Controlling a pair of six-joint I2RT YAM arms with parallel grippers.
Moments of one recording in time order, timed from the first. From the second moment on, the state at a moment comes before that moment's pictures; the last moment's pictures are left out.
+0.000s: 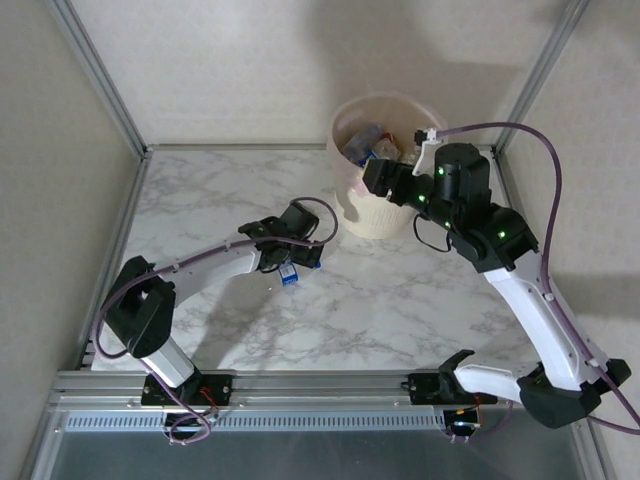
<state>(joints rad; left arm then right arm) -0.71 1.64 1.17 -0.55 -0.30 -0.32 0.61 1.17 1.55 -0.70 -0.01 0.56</state>
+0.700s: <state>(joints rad) -0.62 1.52 1.08 -0.60 -0.16 -0.47 0.73 1.27 1.46 -0.74 -0.07 0.53</state>
